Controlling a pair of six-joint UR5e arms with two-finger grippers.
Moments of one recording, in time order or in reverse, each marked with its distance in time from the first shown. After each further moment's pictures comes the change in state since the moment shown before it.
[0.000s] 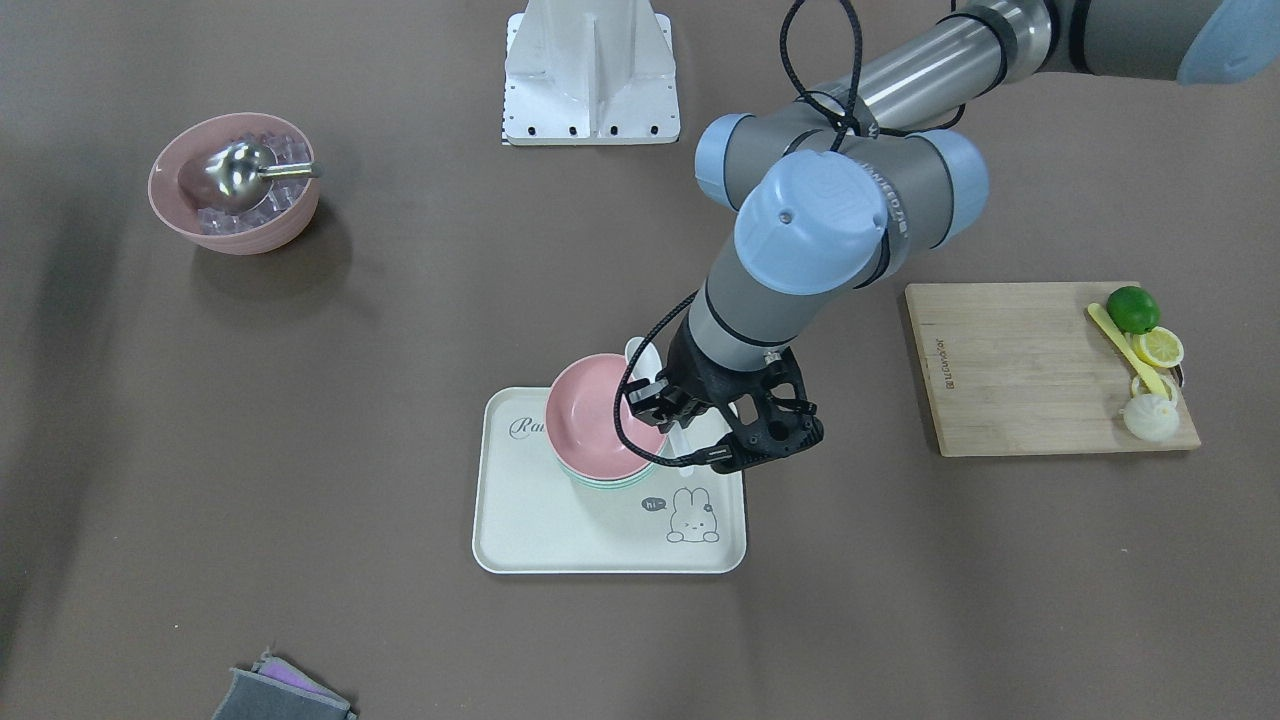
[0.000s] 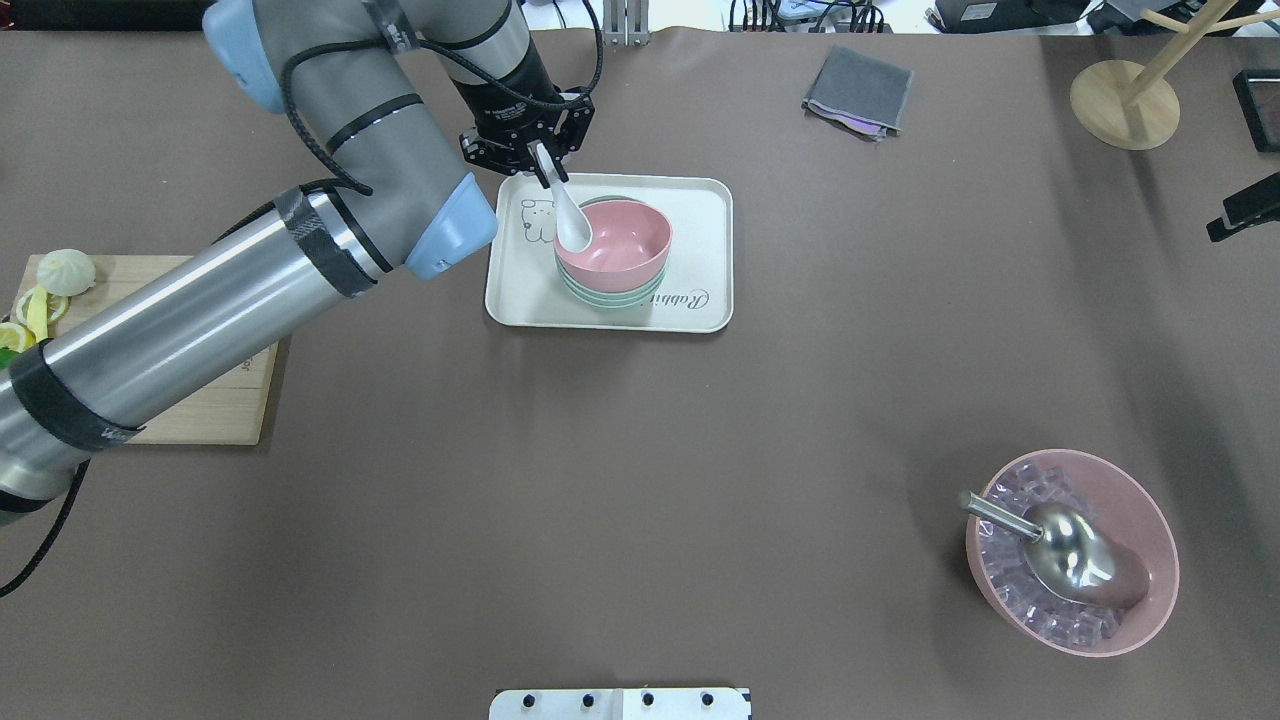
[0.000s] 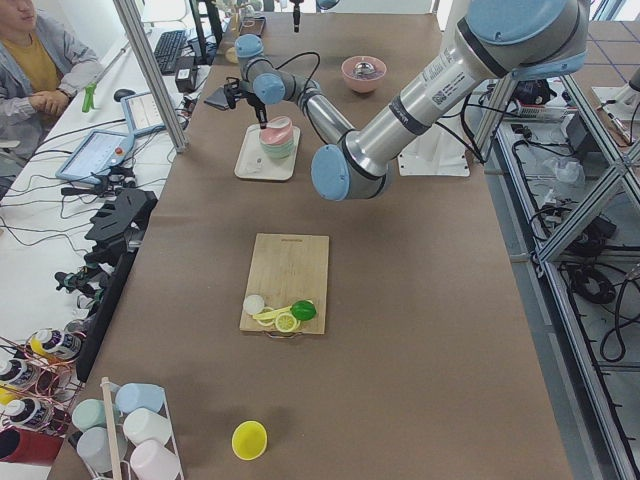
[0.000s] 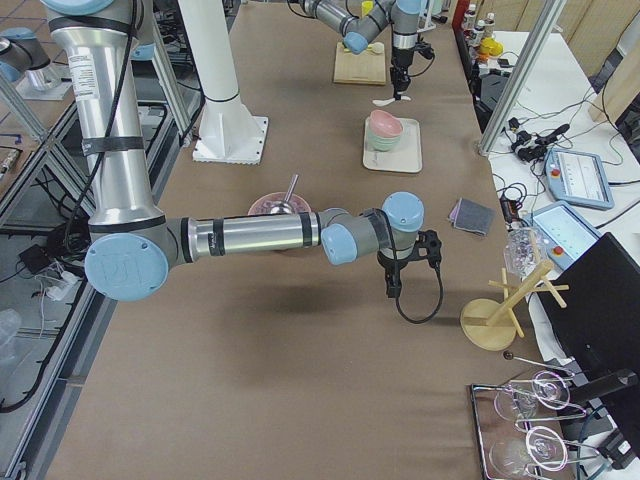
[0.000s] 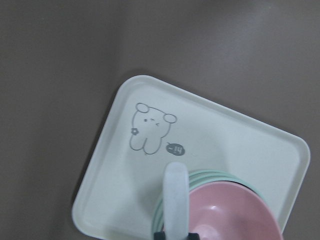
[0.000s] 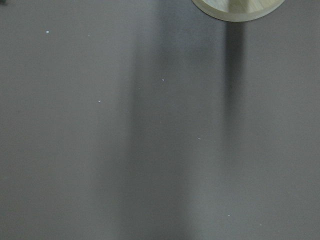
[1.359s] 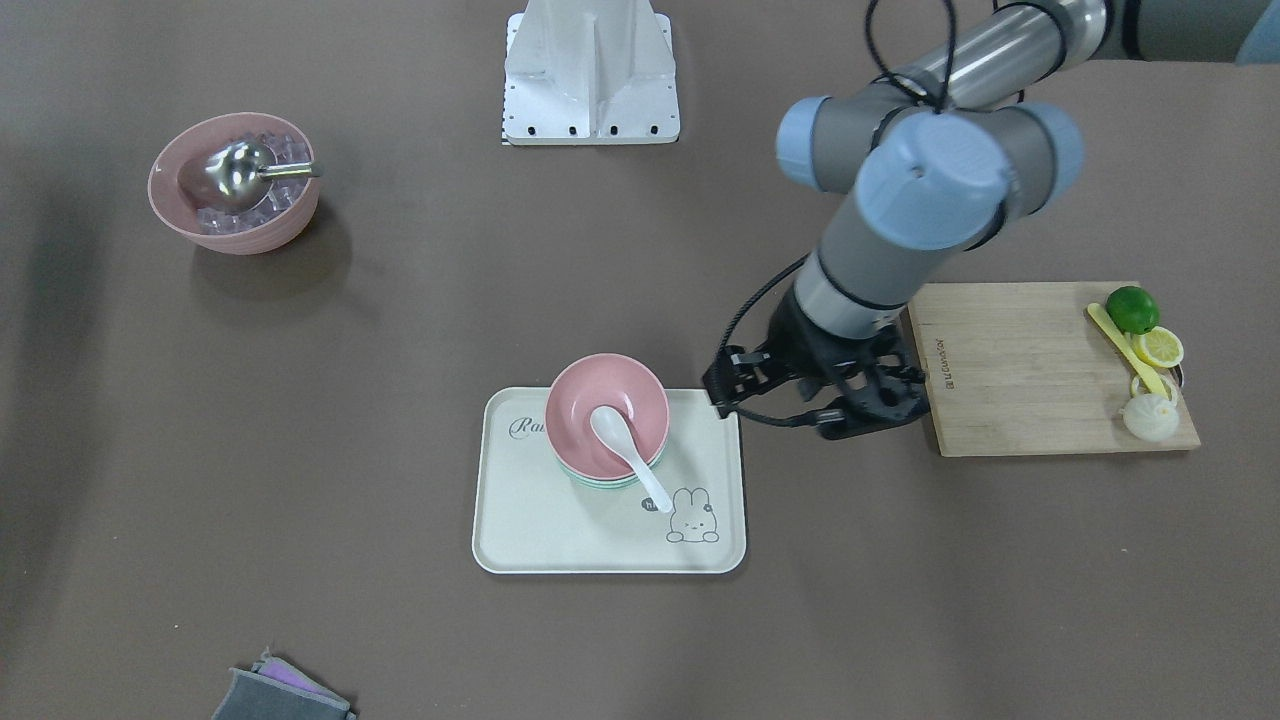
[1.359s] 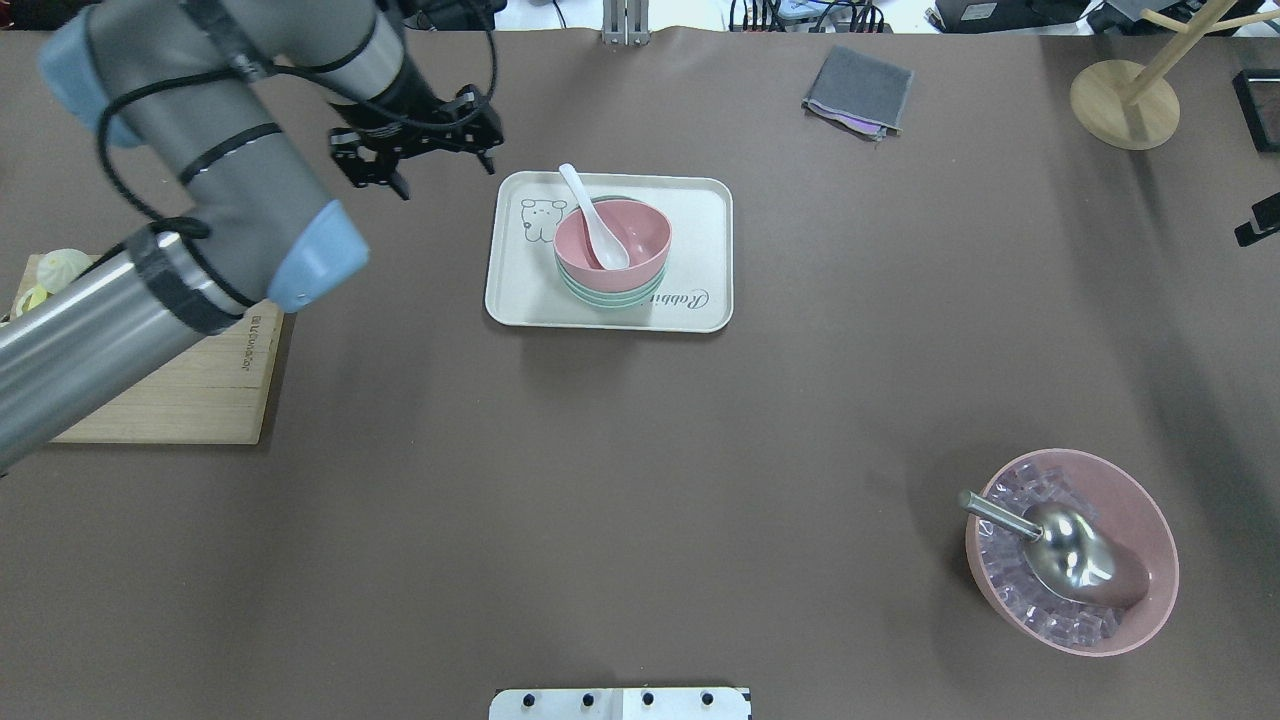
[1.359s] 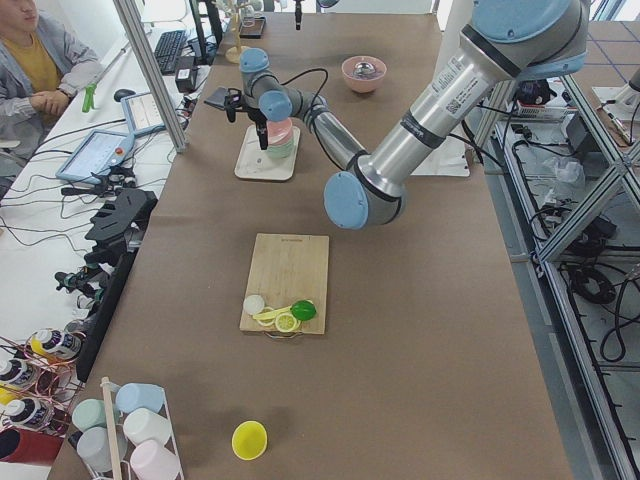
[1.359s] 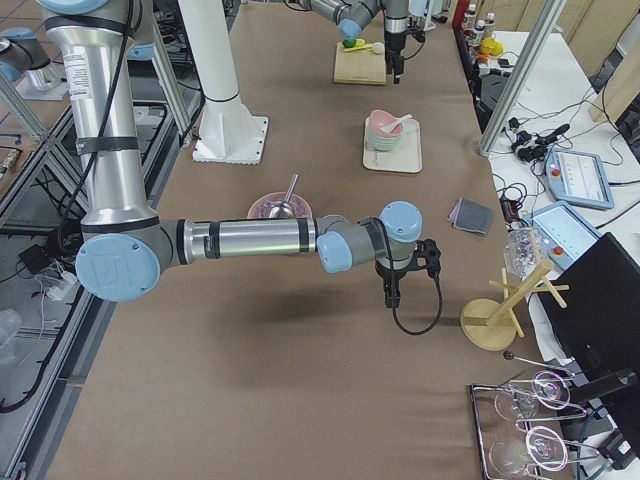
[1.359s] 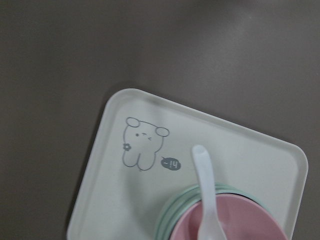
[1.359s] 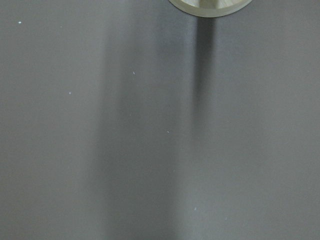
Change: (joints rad) left arm -0.085 0.295 -0.328 0.107 -0.001 0.225; right arm 0.038 -0.014 -0.019 0.000 -0.004 -0.065
